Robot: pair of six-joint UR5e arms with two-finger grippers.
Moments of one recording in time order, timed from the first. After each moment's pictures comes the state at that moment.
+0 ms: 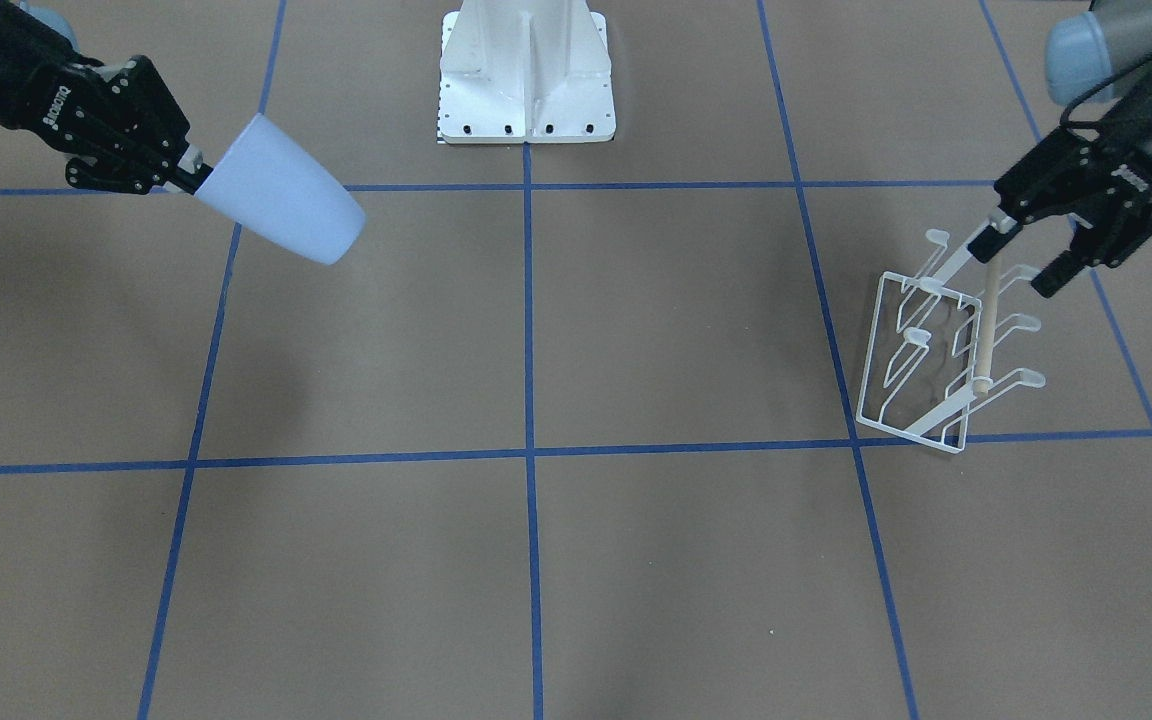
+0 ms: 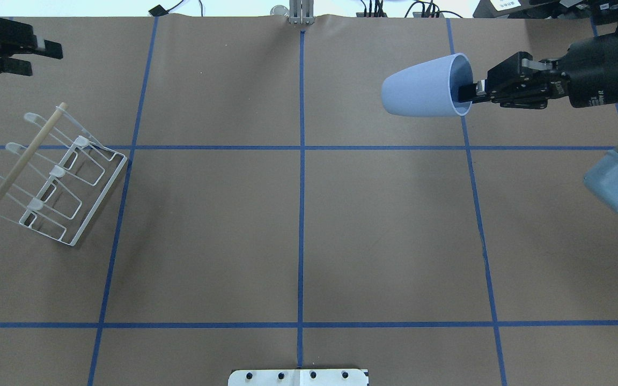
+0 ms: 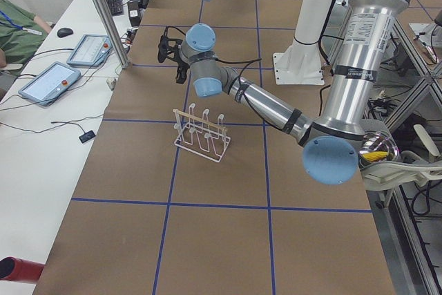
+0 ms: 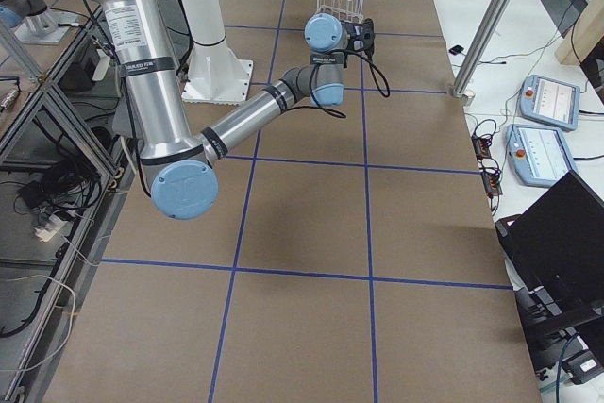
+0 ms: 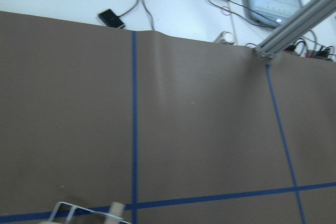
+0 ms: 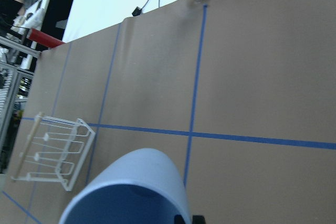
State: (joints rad) left arm -1.17 -1.80 -1.88 -2.45 -2.34 -1.33; right arm 1.04 -1.31 1.93 -0.46 2.37 1.59
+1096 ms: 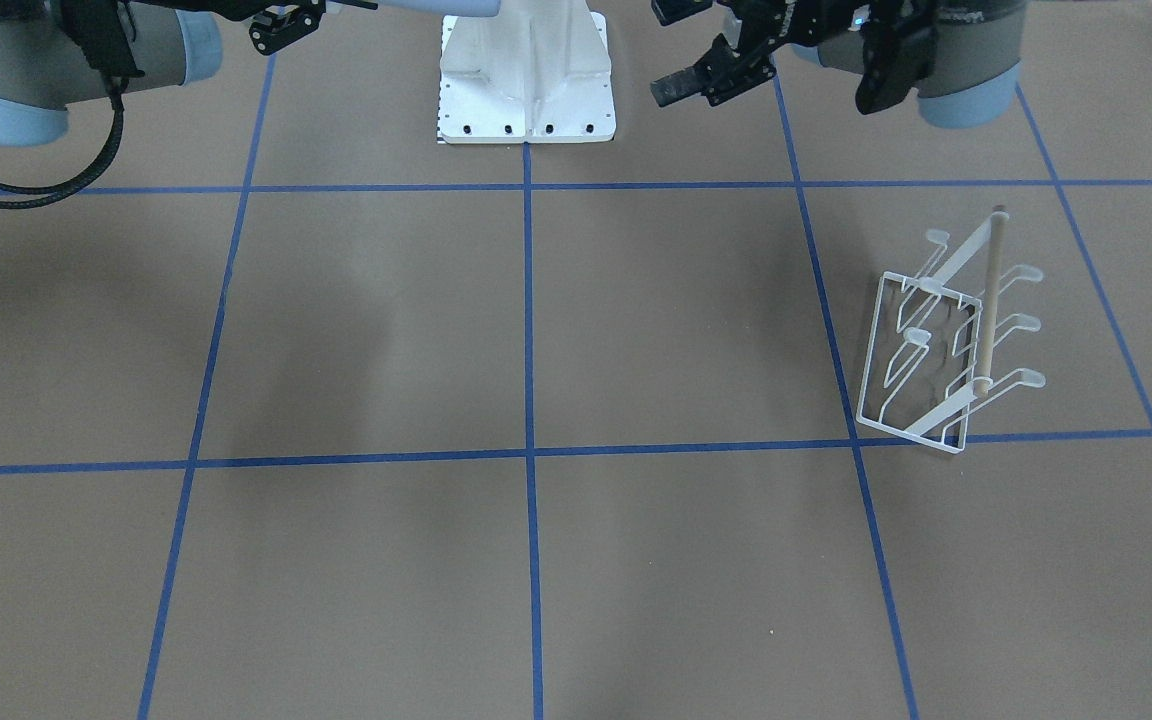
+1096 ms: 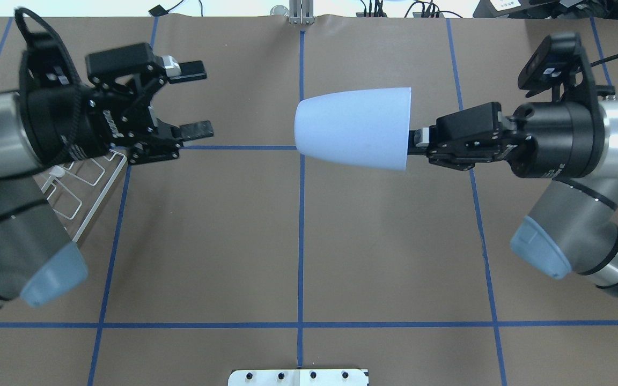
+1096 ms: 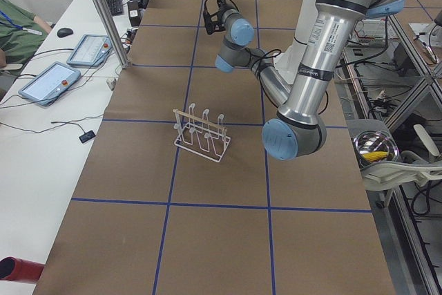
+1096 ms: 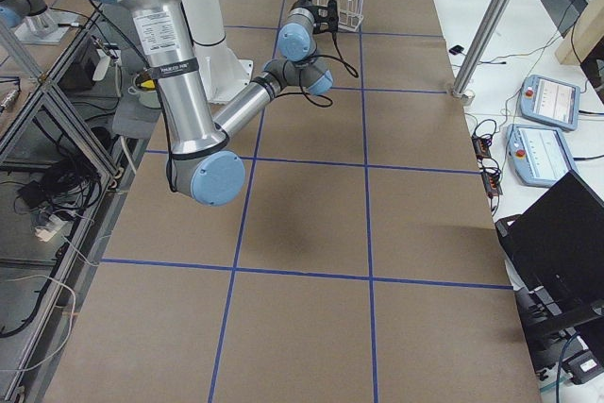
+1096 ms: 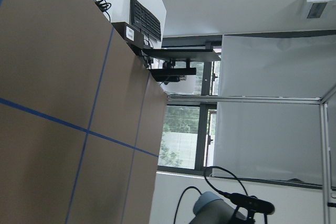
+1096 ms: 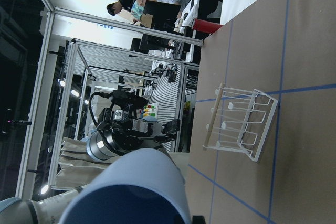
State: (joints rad) left arm -0.65 -1.94 -1.95 -3.02 -1.74 -2.13; right arm 0.76 -1.26 1.93 0.07 2.09 1.92
